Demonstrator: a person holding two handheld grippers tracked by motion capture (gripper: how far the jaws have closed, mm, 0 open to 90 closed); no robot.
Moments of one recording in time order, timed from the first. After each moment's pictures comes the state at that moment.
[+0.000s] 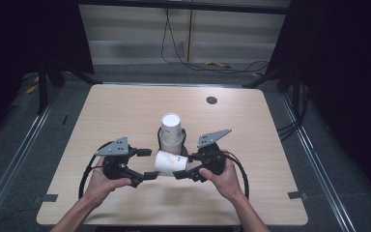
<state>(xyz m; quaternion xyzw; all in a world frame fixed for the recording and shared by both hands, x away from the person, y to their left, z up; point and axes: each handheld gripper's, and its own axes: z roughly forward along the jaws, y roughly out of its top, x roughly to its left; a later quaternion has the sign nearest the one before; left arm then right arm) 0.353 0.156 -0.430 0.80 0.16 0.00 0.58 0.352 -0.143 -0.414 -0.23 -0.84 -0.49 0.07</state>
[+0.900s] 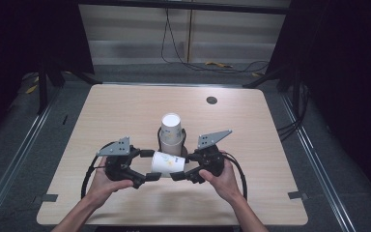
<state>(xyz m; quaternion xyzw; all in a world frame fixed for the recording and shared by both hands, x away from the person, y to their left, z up) 0.351 0.149 -0.430 0.79 0.15 -0.02 0.60 0.348 -0.138 -0.411 -0.20 -0.82 -0.53 0.08</state>
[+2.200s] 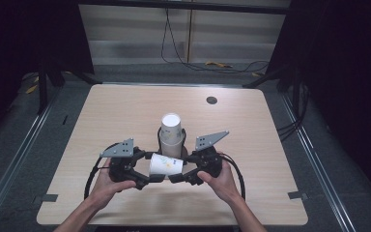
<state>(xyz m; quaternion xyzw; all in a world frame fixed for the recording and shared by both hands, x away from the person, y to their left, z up) 0.350 0.142 -0.431 0.79 0.13 -0.03 0.60 0.348 -0.133 -0.416 -0.19 -0.82 -0.53 0.10</state>
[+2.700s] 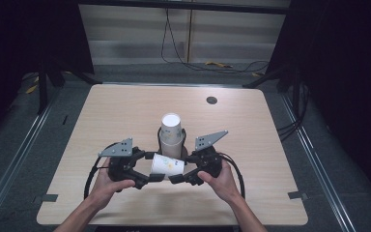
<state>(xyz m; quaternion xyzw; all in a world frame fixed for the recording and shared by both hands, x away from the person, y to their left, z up) 0.350 0.143 -0.431 0.78 0.13 -0.04 0.61 0.350 -0.134 -0.418 -0.19 -0.83 -0.52 0.11</state>
